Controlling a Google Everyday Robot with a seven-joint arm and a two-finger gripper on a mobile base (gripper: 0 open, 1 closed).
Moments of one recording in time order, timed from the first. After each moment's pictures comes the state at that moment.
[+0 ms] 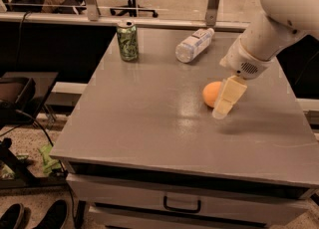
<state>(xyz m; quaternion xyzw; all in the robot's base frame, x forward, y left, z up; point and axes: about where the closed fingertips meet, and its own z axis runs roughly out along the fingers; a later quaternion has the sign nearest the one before) 0.561 -0.171 0.858 -0.60 0.78 0.05 0.18</state>
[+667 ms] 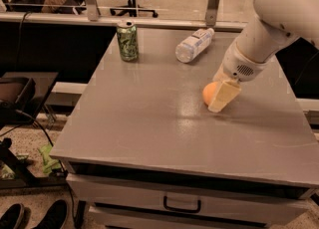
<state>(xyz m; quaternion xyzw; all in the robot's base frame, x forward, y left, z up) 0.564 -0.168 0.849 -0.60 0.78 0.05 0.17</state>
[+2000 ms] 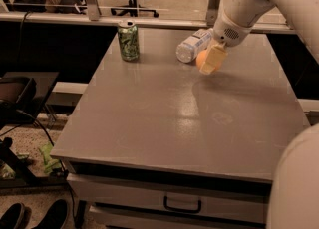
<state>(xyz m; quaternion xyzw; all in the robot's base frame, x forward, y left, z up) 0.664 -0.162 0.881 -0.57 0.80 0.04 0.18</state>
